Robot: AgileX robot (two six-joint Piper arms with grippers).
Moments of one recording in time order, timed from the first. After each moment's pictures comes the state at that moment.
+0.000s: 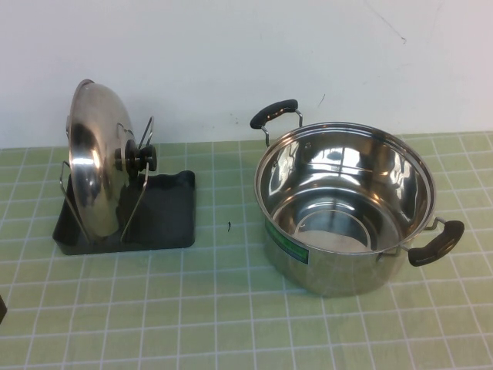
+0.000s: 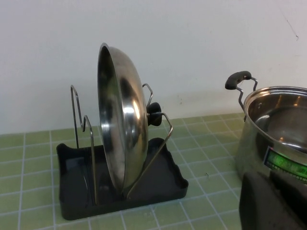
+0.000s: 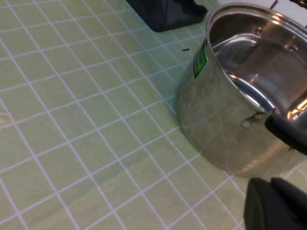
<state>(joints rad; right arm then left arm) 0.90 0.45 -0.40 -0.32 0.59 -0.07 0.20 0.17 -0.40 -0.84 0.65 0.66</state>
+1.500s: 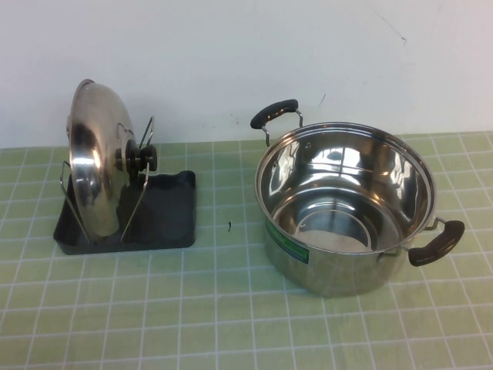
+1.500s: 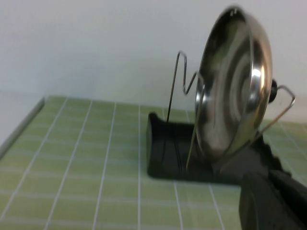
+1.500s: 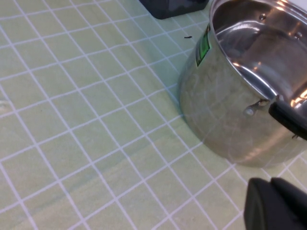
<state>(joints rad) 0.90 0.45 -0.40 -0.32 0.62 -0.07 -0.01 0.00 0.02 -0.10 0.15 -0.13</state>
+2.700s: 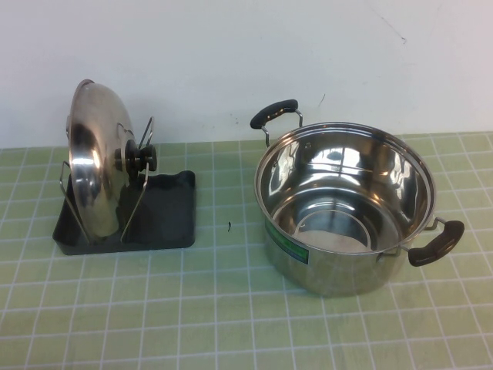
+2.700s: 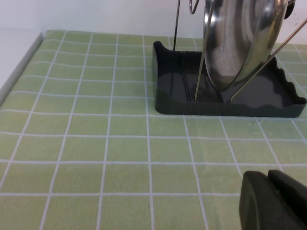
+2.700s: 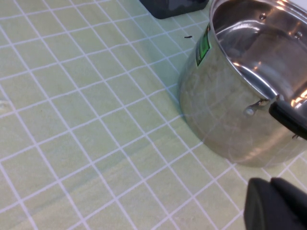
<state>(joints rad) 0.90 0.45 -0.40 -0.32 0.62 -0.07 -0.01 -0.01 0.02 -0.06 0.34 -0.09</state>
